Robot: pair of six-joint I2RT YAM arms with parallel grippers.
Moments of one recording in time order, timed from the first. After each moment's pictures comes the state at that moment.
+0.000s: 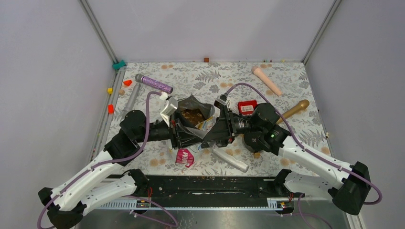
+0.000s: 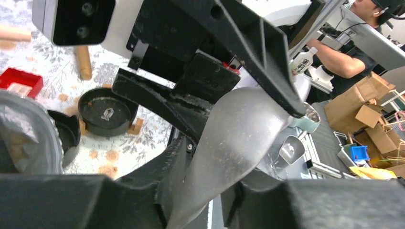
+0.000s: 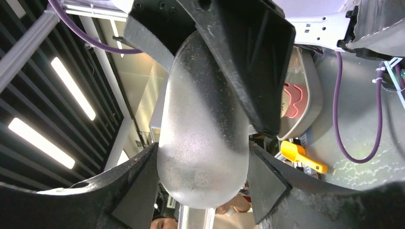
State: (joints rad) left arm -0.82 0.75 0.87 -0.07 0.65 -0.48; right arm 0.84 1.05 0.82 0.42 -0.88 1.59
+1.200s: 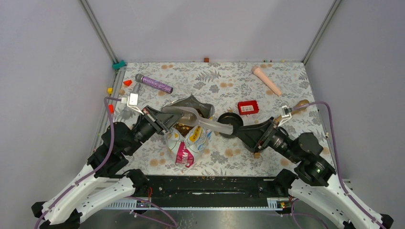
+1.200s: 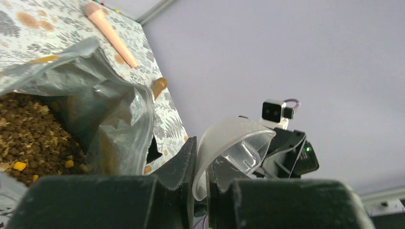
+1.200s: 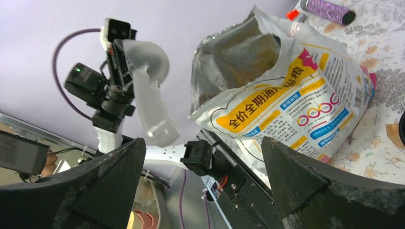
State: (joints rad) left arm -0.84 0.56 0.83 -0.20 -0.08 -0.98; right arm 0.79 0.38 0.67 -0.18 -0.12 0.90
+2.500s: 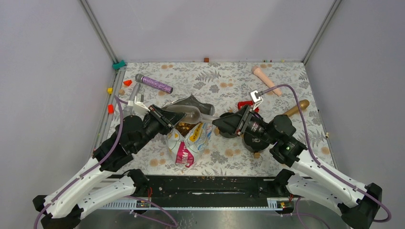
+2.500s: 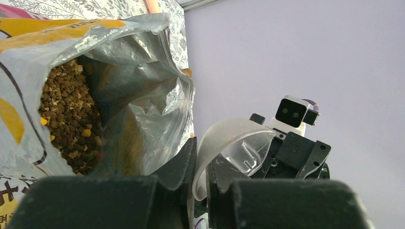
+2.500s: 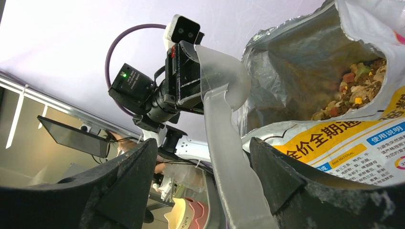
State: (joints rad) left arm -0.84 0.66 0.89 -0.40 -0.22 -1.23; right arm 0.80 0.80 0.67 0.32 -0.33 1.12
